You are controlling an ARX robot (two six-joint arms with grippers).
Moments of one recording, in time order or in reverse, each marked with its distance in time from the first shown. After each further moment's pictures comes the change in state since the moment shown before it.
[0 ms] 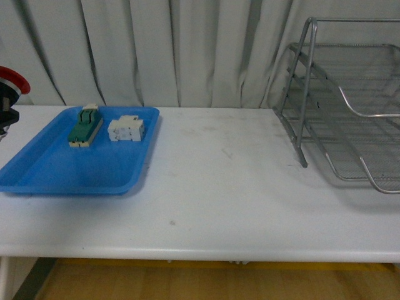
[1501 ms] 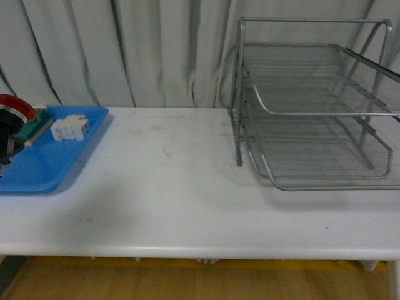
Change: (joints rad) left arm -0.031 -0.019 -0.096 0.058 -0.010 -0.004; right arm 0.000 0.000 0.000 0.000 0.000 0.000
